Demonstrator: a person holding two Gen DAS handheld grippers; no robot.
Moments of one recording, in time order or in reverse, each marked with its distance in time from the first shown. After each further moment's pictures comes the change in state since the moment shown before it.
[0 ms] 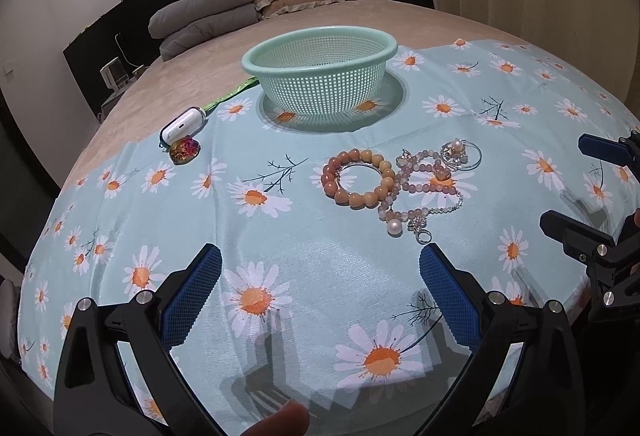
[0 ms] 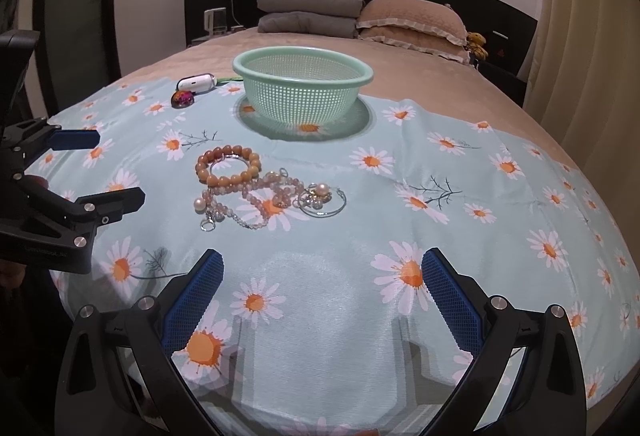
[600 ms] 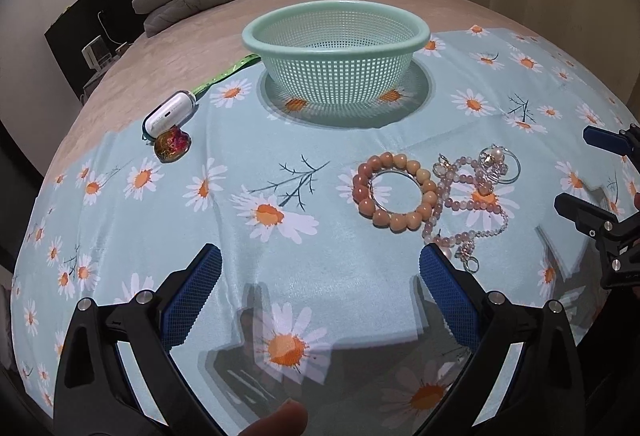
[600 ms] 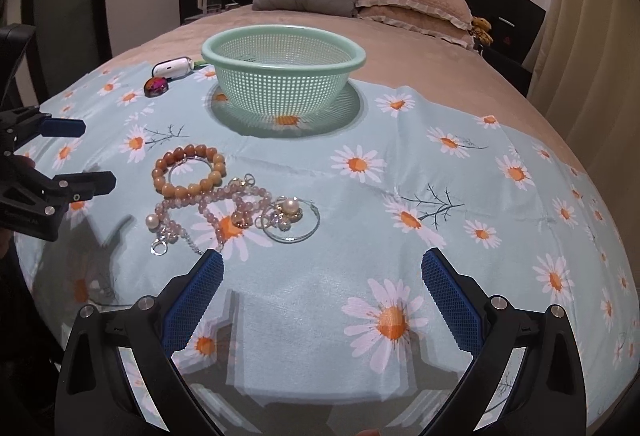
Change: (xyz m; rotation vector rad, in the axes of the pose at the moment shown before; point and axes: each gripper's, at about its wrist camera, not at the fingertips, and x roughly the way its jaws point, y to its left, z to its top) left arm 0.049 0.035 0.032 -0.001 0.094 -0.060; right arm 0.048 -0.020 0.030 -0.027 0.087 -0.015
